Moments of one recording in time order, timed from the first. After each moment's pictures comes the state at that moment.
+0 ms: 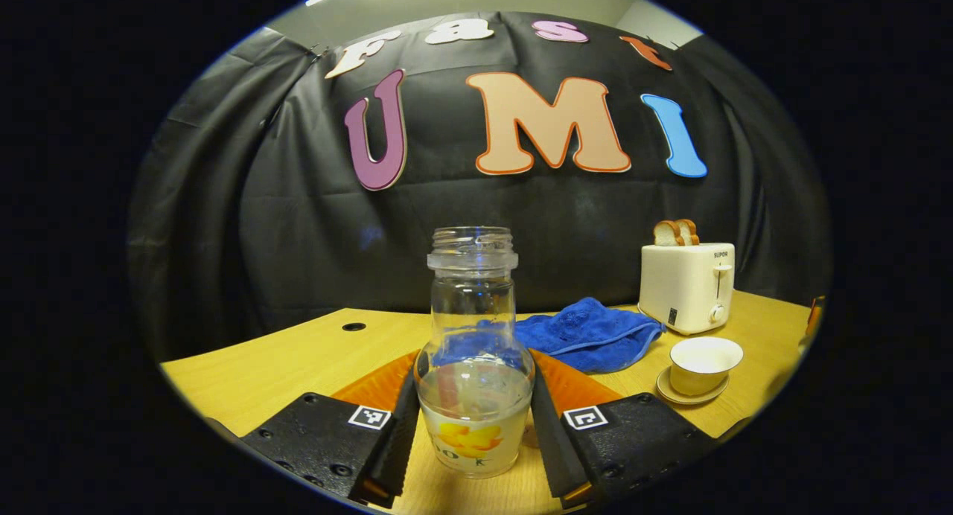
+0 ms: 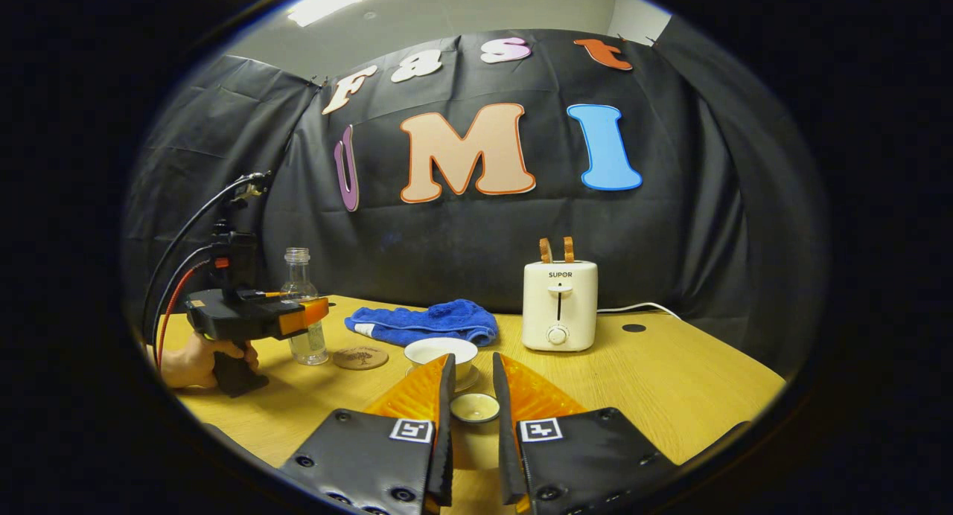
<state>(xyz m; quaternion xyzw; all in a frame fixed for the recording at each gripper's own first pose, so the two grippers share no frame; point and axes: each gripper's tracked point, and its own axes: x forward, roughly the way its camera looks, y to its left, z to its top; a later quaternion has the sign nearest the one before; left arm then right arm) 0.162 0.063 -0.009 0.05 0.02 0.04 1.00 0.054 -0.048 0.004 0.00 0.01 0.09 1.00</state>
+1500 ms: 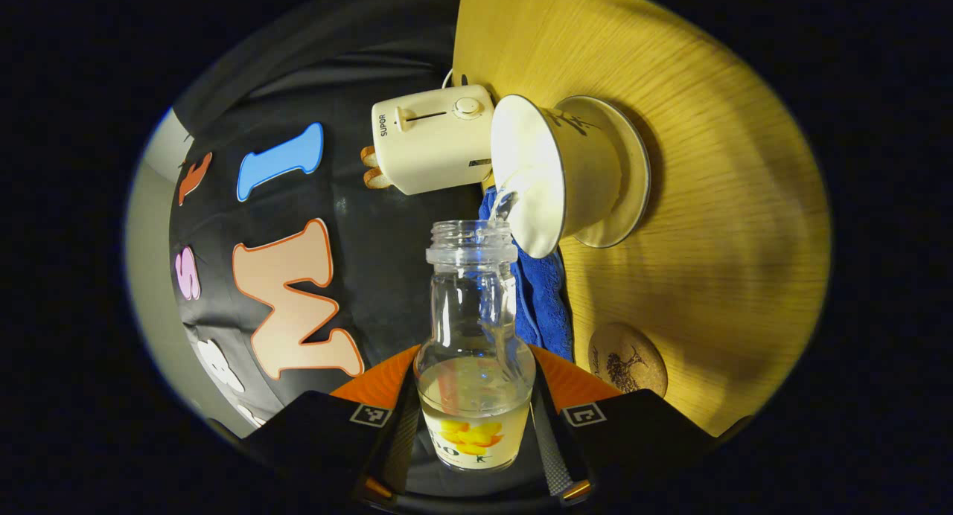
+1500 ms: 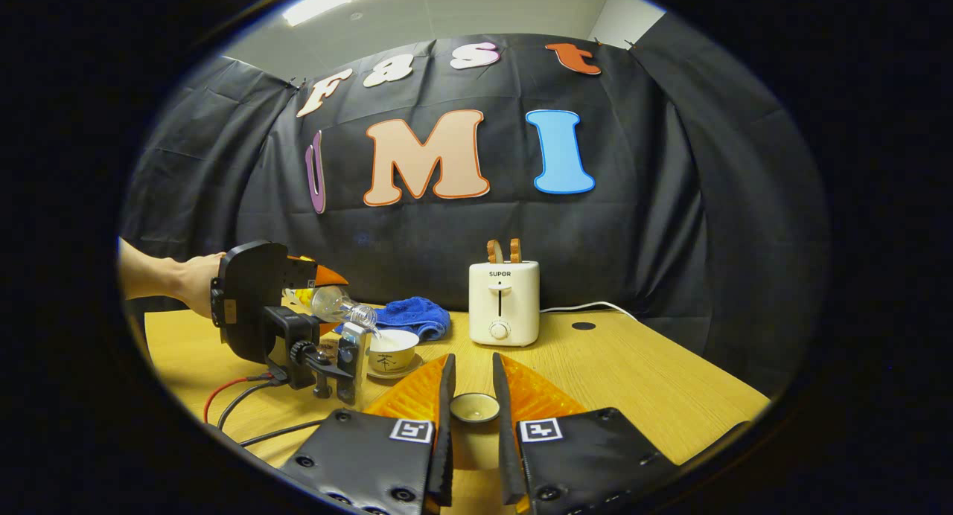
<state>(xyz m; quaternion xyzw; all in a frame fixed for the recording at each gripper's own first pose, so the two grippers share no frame) 0.199 -0.035 -0.019 0.78 0.05 -0.09 0.62 0.033 -0.116 0.009 0.00 0.01 0.04 1.00</state>
